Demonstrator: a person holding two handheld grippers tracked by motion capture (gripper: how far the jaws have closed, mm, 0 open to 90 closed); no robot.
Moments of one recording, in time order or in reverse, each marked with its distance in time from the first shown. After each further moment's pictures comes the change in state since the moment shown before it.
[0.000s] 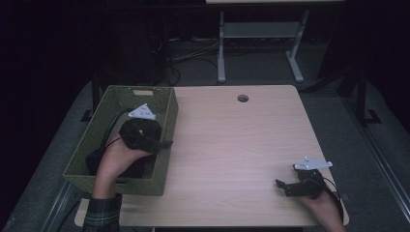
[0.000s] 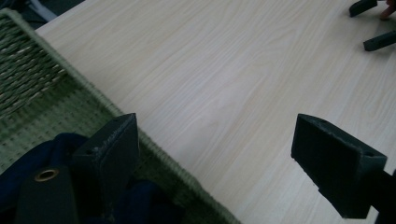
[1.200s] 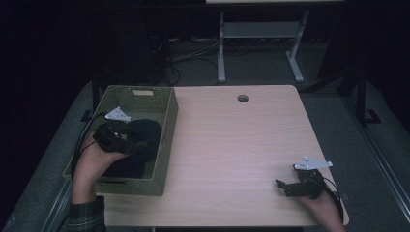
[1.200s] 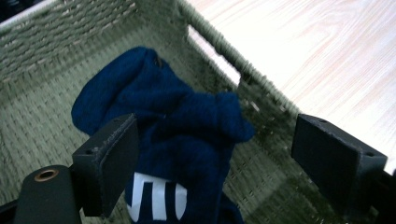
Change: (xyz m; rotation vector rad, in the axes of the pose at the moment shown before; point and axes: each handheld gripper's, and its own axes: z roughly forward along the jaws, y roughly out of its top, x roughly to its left) left arm 0.030 -0.040 -0.029 0.109 0.151 -0.112; right arm 0.000 0.000 0.000 0.001 0.002 0.001
